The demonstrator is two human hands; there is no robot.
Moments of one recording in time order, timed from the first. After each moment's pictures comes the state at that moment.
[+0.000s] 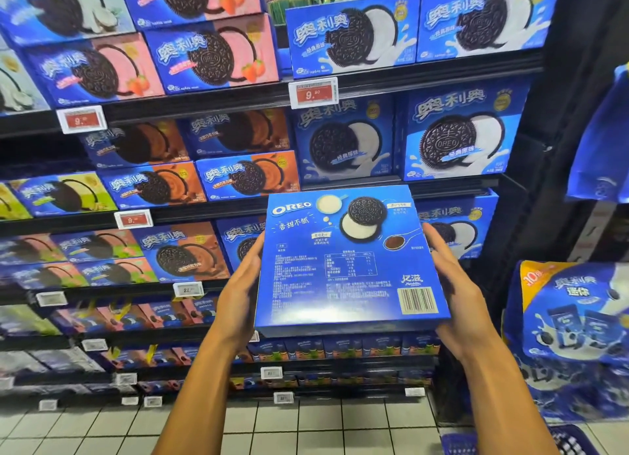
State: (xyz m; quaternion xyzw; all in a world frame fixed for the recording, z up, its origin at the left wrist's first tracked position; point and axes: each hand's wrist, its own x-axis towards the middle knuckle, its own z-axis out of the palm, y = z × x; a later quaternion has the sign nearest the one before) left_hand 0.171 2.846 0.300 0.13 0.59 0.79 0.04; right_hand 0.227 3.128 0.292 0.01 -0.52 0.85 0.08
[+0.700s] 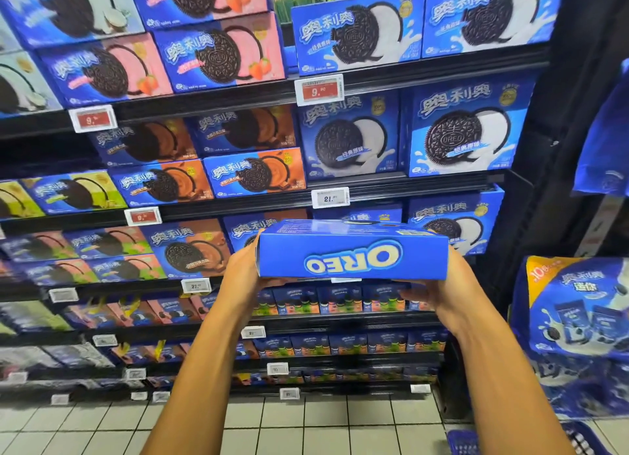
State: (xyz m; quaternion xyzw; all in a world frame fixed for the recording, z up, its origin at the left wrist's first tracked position) left_hand 0.163 2.849 0.324 0.03 0.70 0.72 -0.03; right_hand 0.206 3.121 0.299 -0.09 -0.57 0.81 0.07
